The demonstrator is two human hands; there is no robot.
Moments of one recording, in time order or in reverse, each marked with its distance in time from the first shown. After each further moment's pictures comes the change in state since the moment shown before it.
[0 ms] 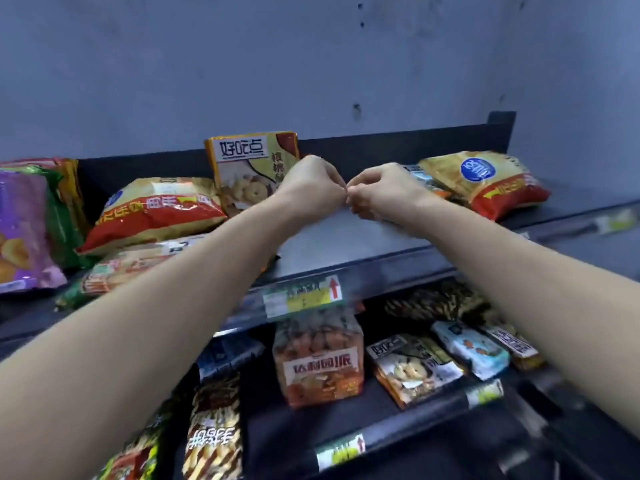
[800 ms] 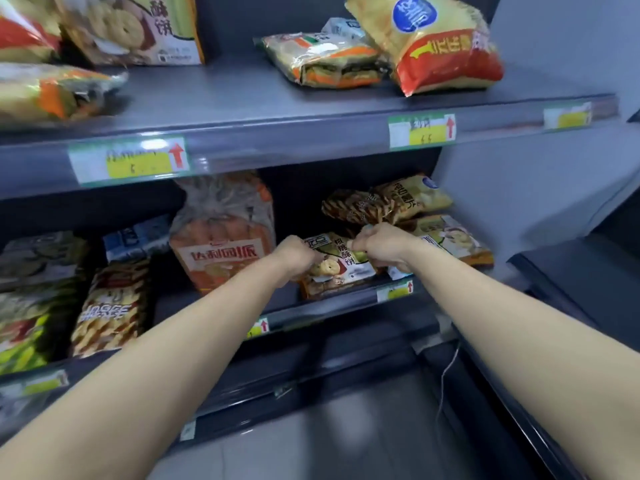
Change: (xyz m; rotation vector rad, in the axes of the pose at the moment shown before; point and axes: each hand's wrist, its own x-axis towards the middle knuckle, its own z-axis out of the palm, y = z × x) left_hand -0.078 -0.056 0.265 -0.188 -0.398 -0.675; right_hand -0.075 0.259 -0.052 -0.152 -0.377 0.599
